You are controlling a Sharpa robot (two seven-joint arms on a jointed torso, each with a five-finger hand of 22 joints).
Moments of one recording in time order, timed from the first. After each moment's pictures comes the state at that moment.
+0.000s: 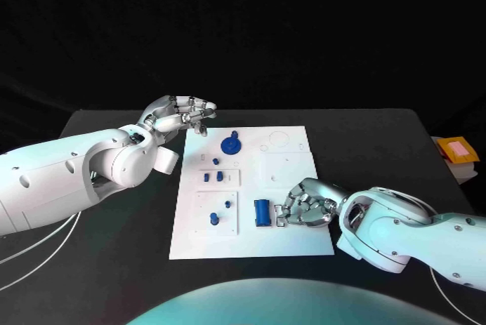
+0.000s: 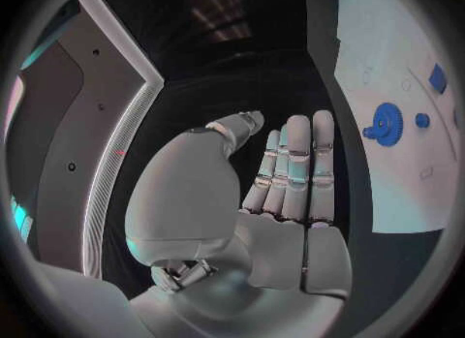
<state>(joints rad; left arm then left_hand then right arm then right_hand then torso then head) 1.18 -0.91 -0.05 1.52 -0.15 -0.20 0.34 1.34 -0.20 0.54 0.06 0.27 0.78 0.20 0.43 0.24 0.83 0.15 0.63 0.10 1.07 0.07 1.17 0.41 0.17 0.86 0.17 0.97 0.65 1.07 -1.00 -0.18 1.94 -1.19 -0.36 -0.39 1.30 -0.13 0.21 0.28 0.19 1.01 0.04 0.58 0.51 1.47 -0.03 1.55 1.31 1.47 -0.09 1.55 1.31 0.01 1.47 0.02 1.57 1.31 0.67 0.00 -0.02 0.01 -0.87</state>
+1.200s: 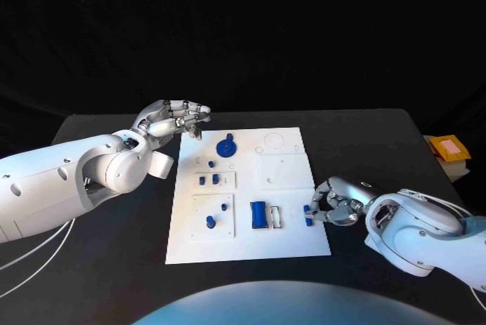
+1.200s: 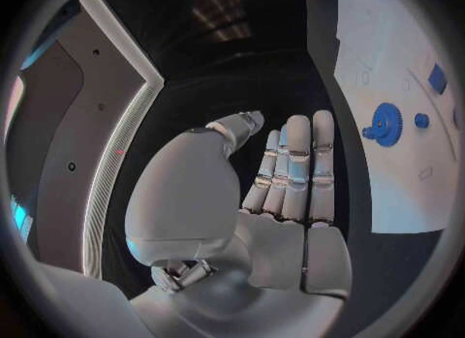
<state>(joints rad) 1.18 -0.90 -0.05 1.52 -0.15 -0.20 0.34 1.34 -0.20 0.54 0.06 0.27 0.78 0.20 0.43 0.24 0.83 0.15 0.63 0.10 1.07 0.07 1.17 0.41 0.17 0.86 0.17 0.97 0.65 1.04 -1.15 -0.19 1.94 -1.41 -0.39 -0.45 1.24 -0.15 0.21 0.29 0.14 0.94 0.10 0.44 0.47 1.47 0.02 1.51 1.31 1.47 -0.04 1.55 1.31 0.01 1.47 0.06 1.54 1.31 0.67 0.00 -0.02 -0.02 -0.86</state>
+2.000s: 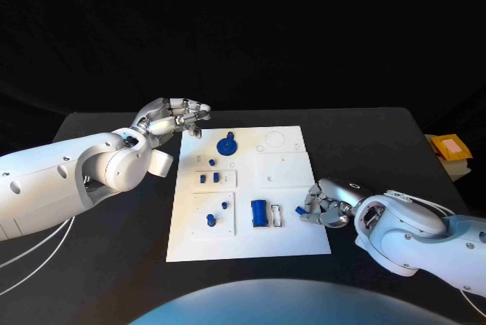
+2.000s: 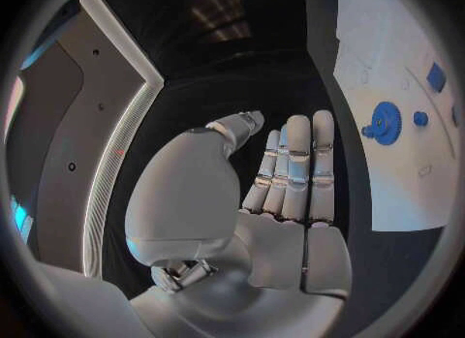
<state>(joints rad) 1.18 -0.91 -0.05 1.52 -0.15 -0.20 0.34 1.34 -0.20 0.54 0.06 0.27 0.78 0.20 0.43 0.24 0.83 0.15 0.63 0.10 1.07 0.07 1.17 0.41 0.17 0.86 0.17 0.97 0.65 1.02 -1.09 -0.18 1.92 -1.48 -0.38 -0.48 1.39 -0.16 0.28 0.20 0.13 0.99 0.07 0.44 0.48 1.47 0.01 1.51 1.31 1.46 -0.06 1.55 1.31 0.01 1.47 0.05 1.54 1.31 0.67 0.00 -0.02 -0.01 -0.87</state>
